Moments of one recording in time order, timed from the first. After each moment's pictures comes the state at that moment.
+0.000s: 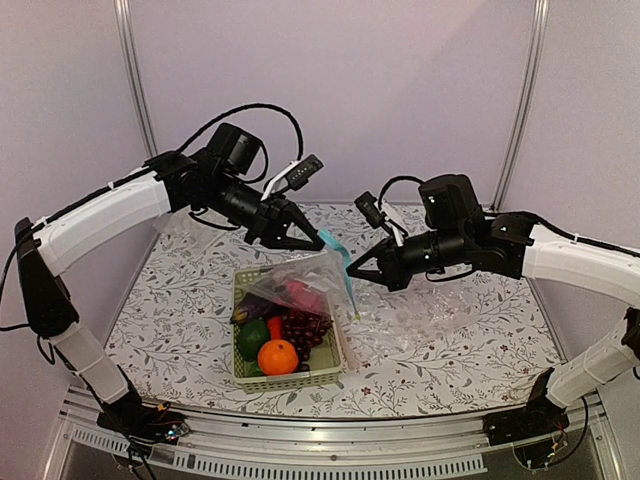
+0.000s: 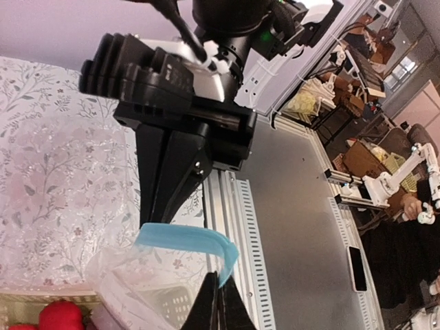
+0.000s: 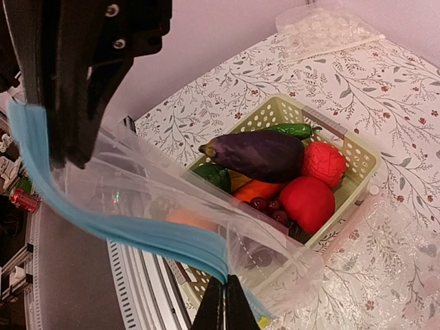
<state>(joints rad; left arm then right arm) -0.73 1.64 1.60 -0.74 1.04 0.19 0.89 1.40 1.15 -0.29 -0.43 0.20</state>
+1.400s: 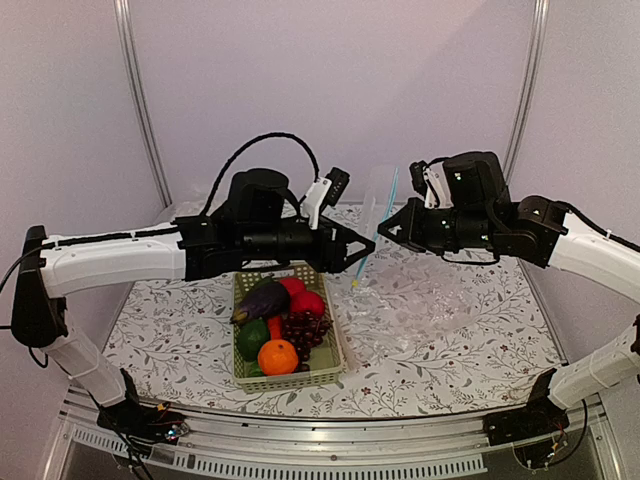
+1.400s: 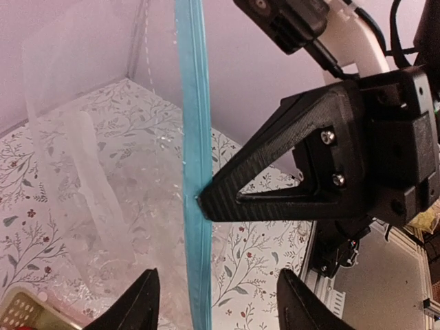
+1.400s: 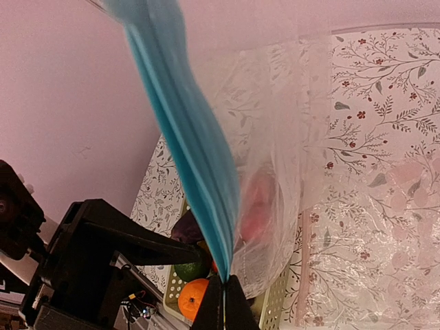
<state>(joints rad) -1.01 1.57 1.26 0.01 0.19 -0.31 0.89 1.30 1.25 -0.43 0.02 0.79</state>
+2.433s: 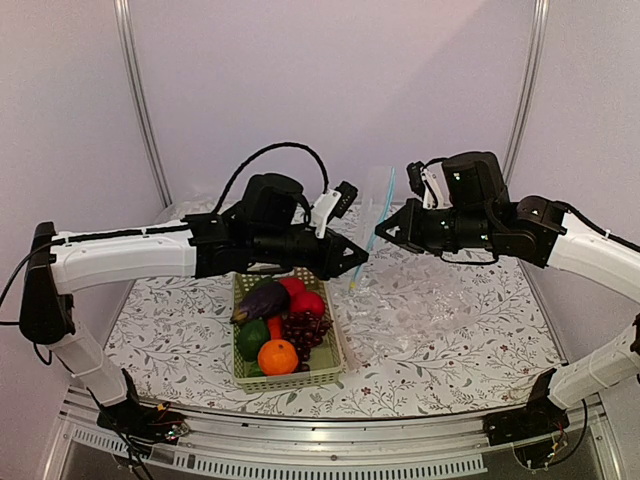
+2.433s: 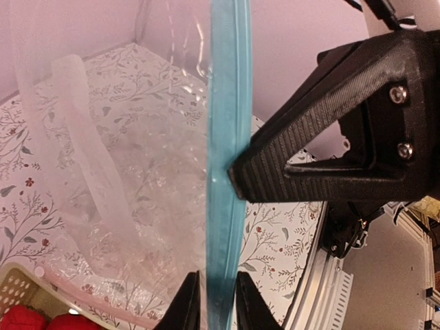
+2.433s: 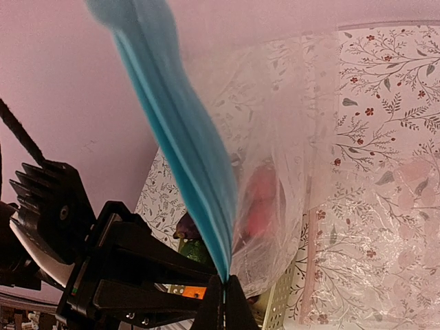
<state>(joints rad) -1.01 1.62 1.31 -0.11 0.20 -0.30 0.89 1.30 1.25 -0.43 -0.02 0.79</state>
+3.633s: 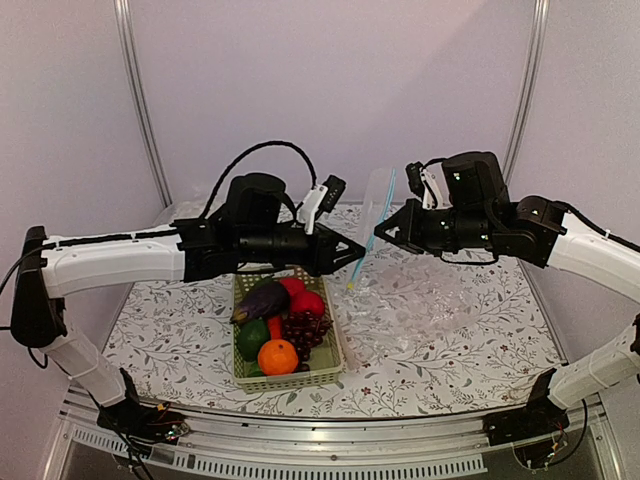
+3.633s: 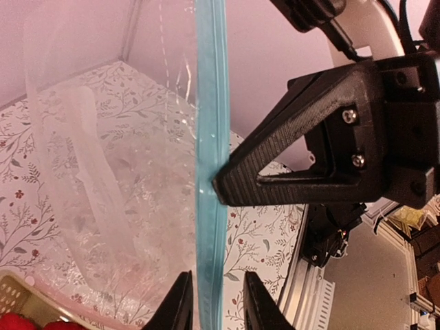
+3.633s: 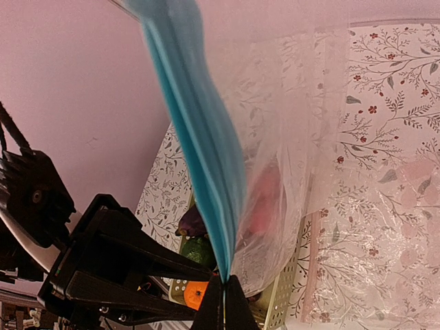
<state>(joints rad) -0.97 1.56 1.23 0.01 0.27 -0.34 0.89 1.30 1.25 -0.43 -0.02 0.79</state>
